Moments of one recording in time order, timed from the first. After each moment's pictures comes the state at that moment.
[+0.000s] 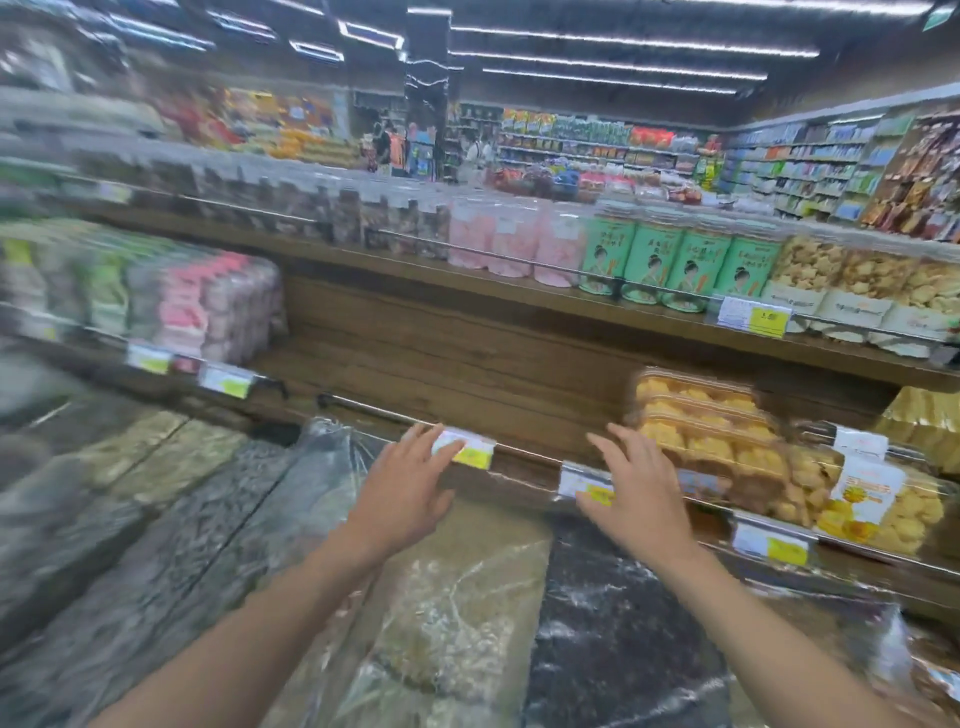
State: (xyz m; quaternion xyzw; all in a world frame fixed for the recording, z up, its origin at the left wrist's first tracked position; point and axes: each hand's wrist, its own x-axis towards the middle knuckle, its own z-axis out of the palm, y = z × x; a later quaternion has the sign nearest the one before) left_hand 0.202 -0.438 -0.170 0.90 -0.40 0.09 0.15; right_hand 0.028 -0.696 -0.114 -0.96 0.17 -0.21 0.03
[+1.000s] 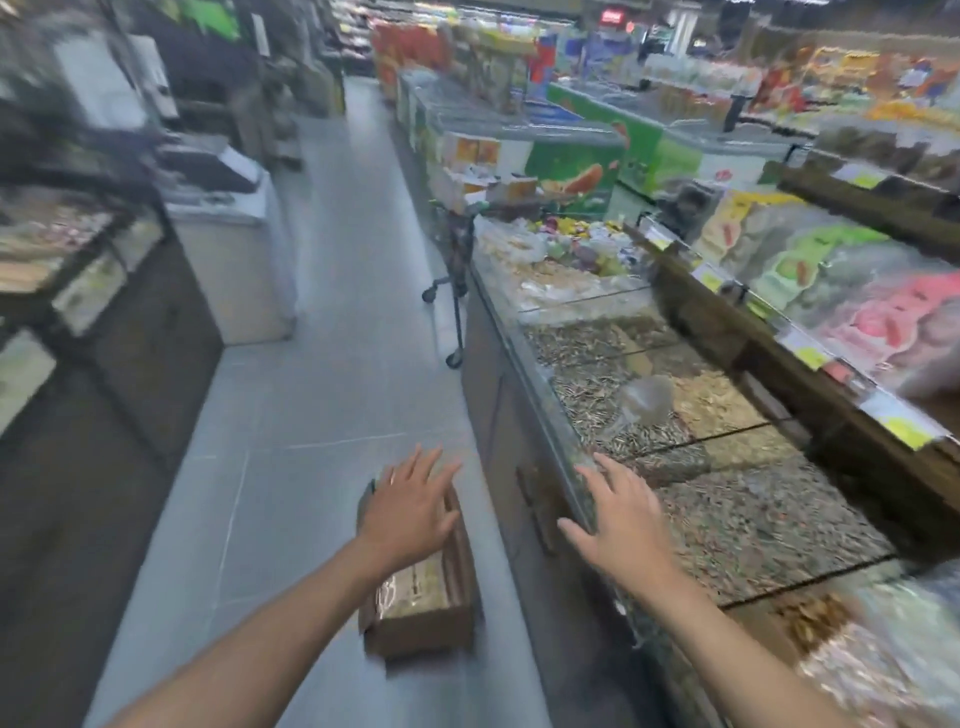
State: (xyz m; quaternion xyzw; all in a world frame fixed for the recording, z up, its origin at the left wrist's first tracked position) left_hand 0.027 0.262 -0.268 0.98 0.16 0.00 0.12; right_hand 0.159 0.001 -0.223 -0.94 -0.33 -0.03 0.08
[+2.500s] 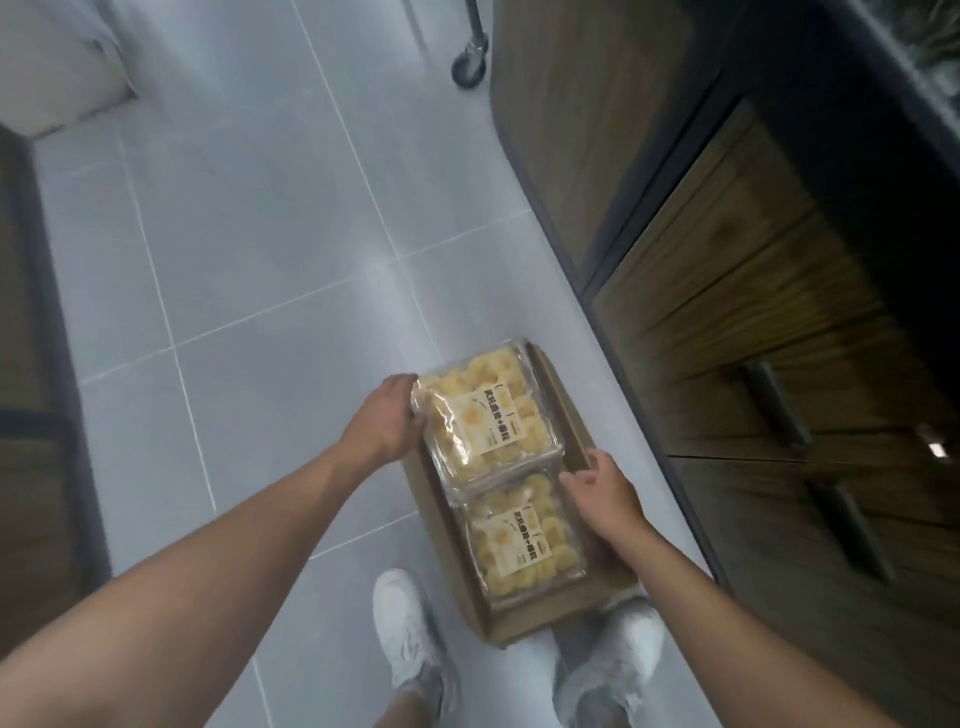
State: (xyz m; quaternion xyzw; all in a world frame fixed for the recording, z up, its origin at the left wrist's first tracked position) left_hand 0.311 0.690 -0.802 0.89 0.25 -0.26 0.28; right_hand 0.358 0.389 -0.789 -0.84 0.12 0.44 0.30
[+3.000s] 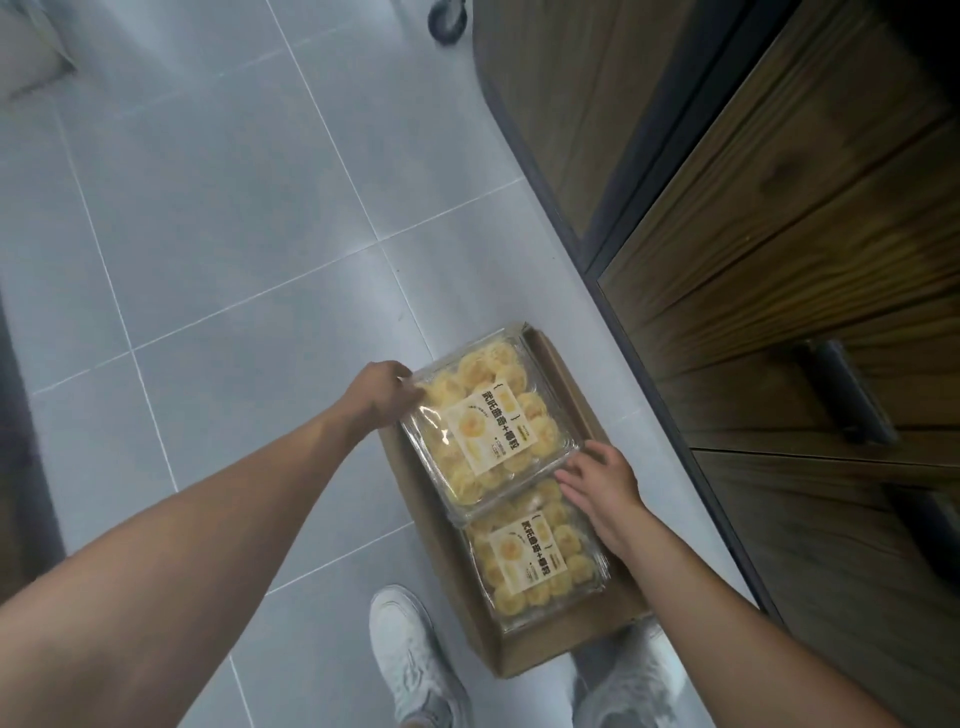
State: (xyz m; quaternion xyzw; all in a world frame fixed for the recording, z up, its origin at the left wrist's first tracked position) left_hand 0.364 0.715 -0.883 0.83 0.33 -0.31 0.33; right_hand 0.368 0.405 -0.889 -0.66 0.35 0.39 0.53
